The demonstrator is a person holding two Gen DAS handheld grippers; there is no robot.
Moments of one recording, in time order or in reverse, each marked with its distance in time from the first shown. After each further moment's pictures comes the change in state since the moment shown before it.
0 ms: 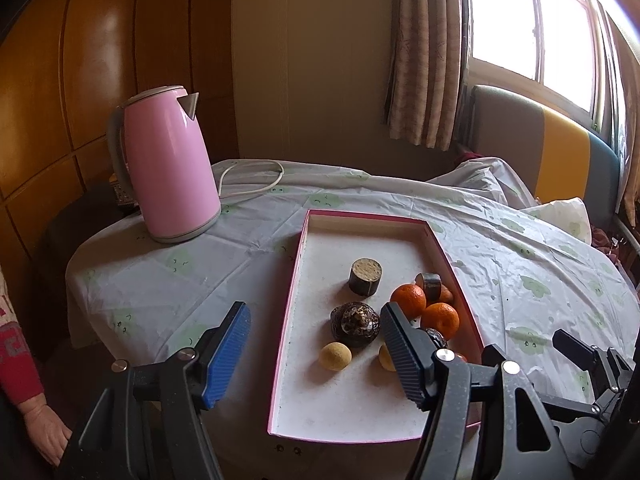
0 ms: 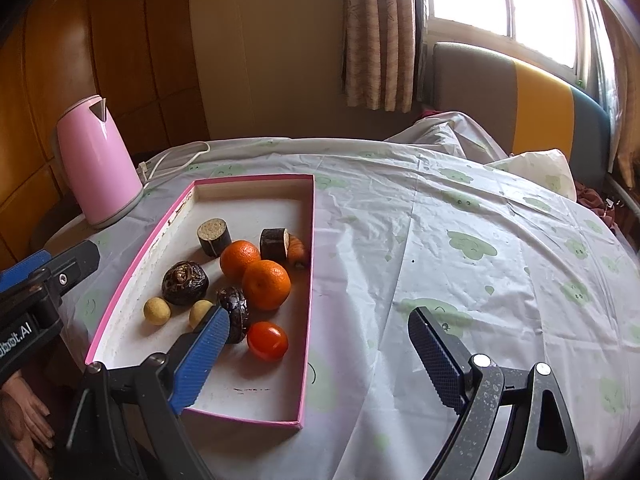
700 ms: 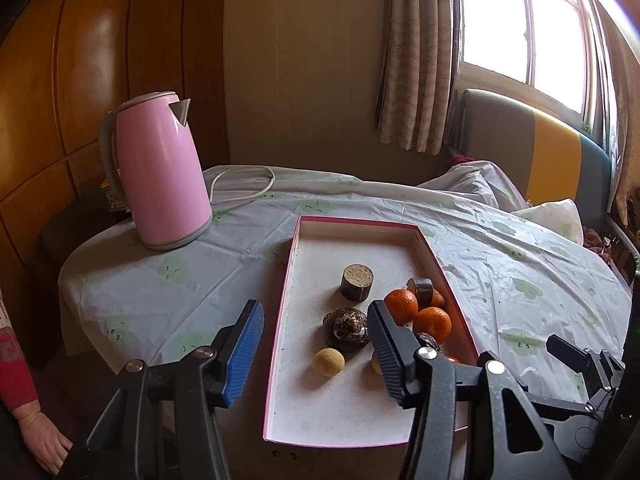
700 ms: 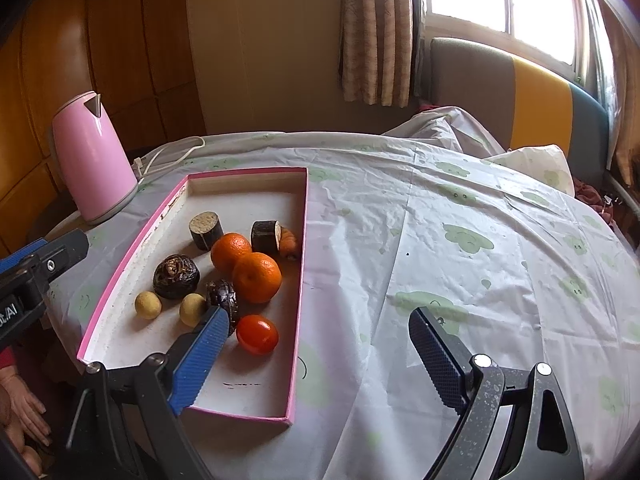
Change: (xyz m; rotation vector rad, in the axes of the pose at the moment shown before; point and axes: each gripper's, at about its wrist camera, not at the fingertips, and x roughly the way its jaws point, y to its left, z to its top) left arm -0.001 0.000 0.001 0.005 -0.018 -0.043; right arm 0.005 -0.007 -0.004 0.006 0.016 -0.007
